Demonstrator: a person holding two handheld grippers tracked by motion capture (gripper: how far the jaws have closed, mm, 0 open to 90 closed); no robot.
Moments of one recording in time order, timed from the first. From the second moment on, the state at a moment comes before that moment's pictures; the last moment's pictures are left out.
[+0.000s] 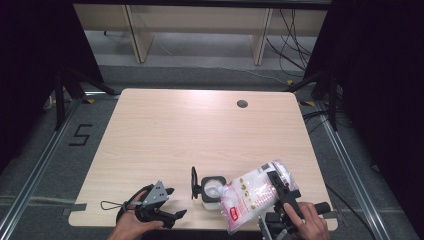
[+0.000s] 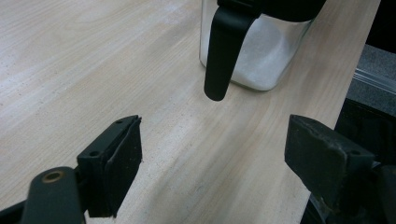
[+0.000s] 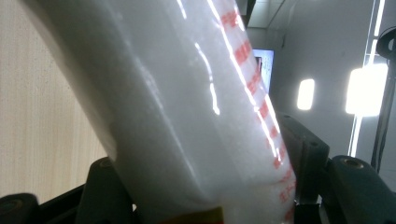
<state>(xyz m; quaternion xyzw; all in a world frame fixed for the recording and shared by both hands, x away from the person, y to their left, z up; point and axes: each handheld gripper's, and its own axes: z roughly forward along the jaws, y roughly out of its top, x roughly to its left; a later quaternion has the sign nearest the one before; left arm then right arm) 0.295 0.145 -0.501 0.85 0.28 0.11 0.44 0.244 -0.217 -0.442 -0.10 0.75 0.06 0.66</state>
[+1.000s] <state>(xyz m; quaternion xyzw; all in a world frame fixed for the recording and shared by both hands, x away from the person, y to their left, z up) 0.295 0.146 -0.500 0.85 0.27 0.11 0.43 0.243 -0.216 -0.436 -0.12 0.74 0.04 0.66</state>
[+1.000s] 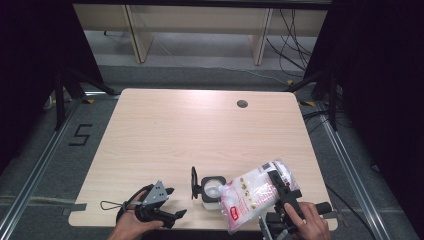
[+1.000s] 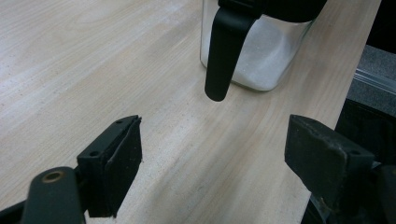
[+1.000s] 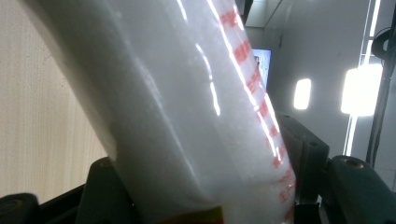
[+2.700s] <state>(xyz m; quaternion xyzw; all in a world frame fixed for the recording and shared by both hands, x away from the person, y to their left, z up) 0.295 0.145 -0.500 0.85 0.28 0.11 0.44 0.241 -0.214 -0.434 -0.13 0.73 0.03 0.67</state>
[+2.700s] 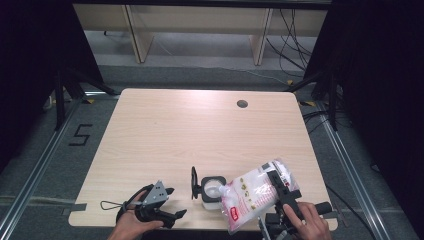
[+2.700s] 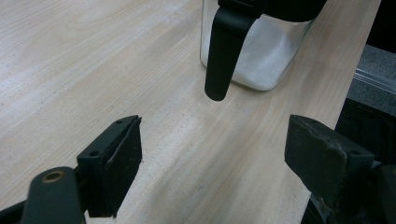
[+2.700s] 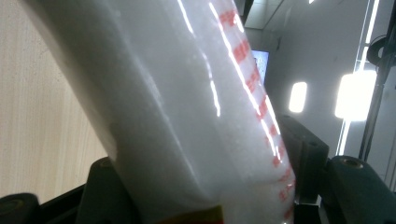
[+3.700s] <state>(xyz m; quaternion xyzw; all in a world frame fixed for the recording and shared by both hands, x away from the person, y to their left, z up) 0.296 0.145 -0.500 0.85 0.27 0.11 0.44 0.267 -0.248 -0.457 -0.01 0.81 0.21 0.54</state>
